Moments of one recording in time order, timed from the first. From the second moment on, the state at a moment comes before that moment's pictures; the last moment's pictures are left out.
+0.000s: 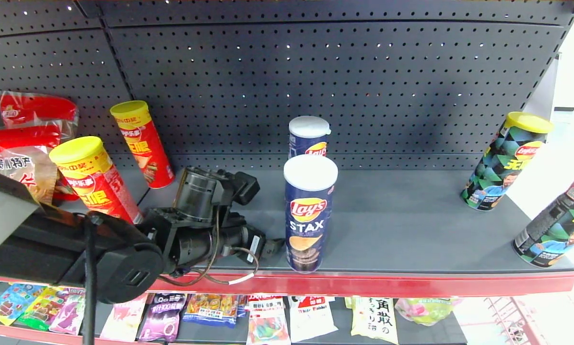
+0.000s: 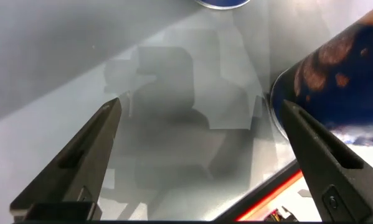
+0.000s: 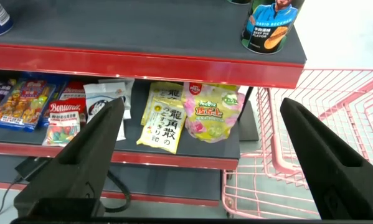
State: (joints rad) left arm -0.60 1.88 -0.83 -0.47 -0.01 0.00; right arm 0.11 0.10 -0.25 0.32 -0.09 -0.04
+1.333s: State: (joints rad) left arm -0.07 0.17 -0.29 0.53 0.14 -0.07; right arm -0.19 0.13 -0.21 0.34 0.05 -0.14
